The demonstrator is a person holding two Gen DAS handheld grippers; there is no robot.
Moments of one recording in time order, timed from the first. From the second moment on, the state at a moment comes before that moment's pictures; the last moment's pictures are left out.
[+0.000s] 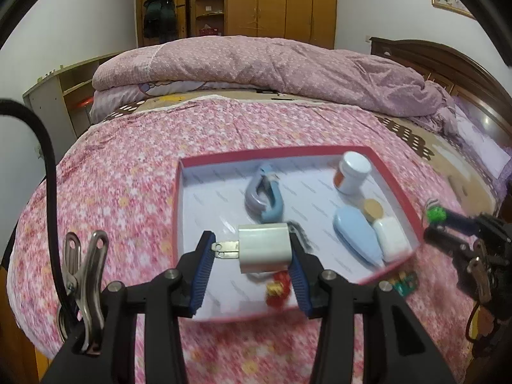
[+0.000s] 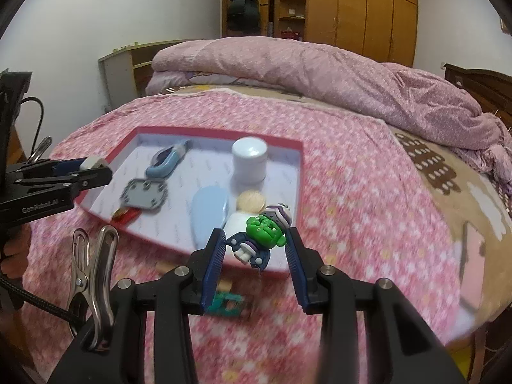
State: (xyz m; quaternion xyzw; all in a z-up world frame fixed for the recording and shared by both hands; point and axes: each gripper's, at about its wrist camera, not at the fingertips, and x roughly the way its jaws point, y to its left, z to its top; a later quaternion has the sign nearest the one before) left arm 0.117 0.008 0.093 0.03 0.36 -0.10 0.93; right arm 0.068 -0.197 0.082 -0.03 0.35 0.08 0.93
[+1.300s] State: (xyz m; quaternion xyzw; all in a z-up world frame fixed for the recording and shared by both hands) left arm 0.223 0.011 0.053 0.02 0.40 -0.05 0.91; right arm 0.196 -0.209 0.060 -0.04 0.36 0.07 0.93
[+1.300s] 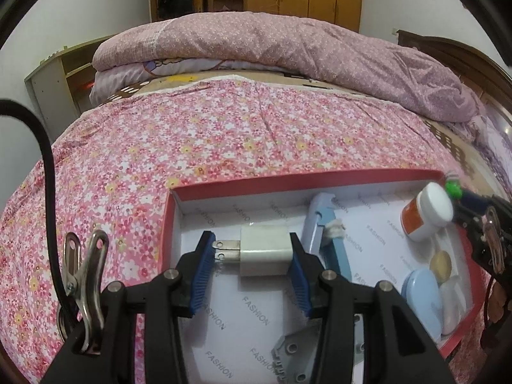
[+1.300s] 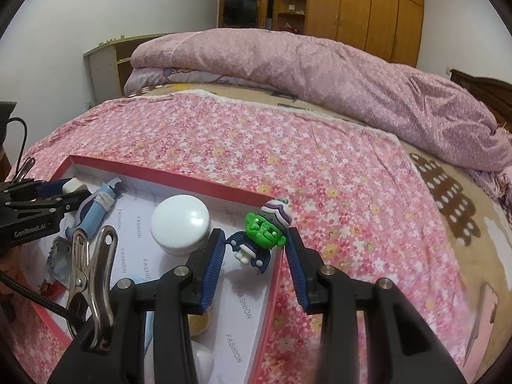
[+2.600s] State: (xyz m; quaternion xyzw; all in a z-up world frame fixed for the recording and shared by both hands) left arm 0.171 0.009 0.086 0.00 0.39 -0.05 0.92; right arm 0.143 -0.196 0.087 -0.02 0.33 0.10 0.94
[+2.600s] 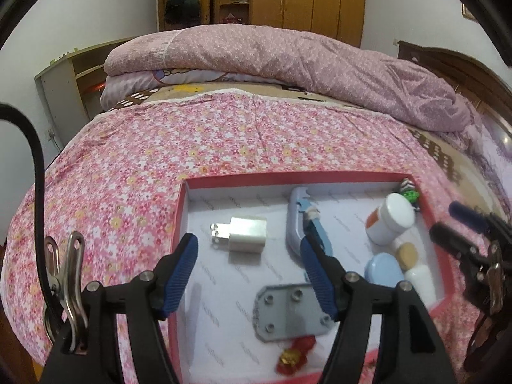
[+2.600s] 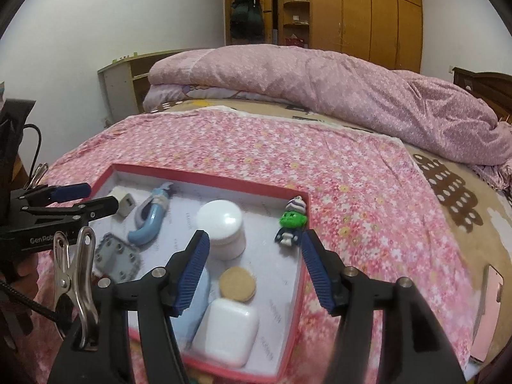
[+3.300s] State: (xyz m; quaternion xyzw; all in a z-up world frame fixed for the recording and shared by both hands) left arm 0.091 0.013 0.088 -0.02 0.40 -0.05 0.92; right arm 0.048 -0.198 0.056 0.05 0.38 0.11 0.92
